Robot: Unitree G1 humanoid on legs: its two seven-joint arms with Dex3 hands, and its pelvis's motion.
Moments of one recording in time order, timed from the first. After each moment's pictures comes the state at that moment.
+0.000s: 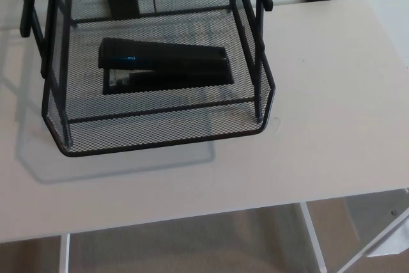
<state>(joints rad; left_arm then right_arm) -0.02 0.68 0.06 1.15 0.06 0.08 -0.22 0.13 -0.42 -0.84 0.65 -0.34 0.24 0.35</state>
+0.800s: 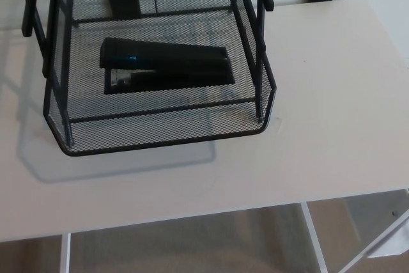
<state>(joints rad) -0.01 0.69 0.08 1.14 0.06 0.08 -0.23 0.12 -0.52 -0.69 0.87 -0.07 0.31 0.40</state>
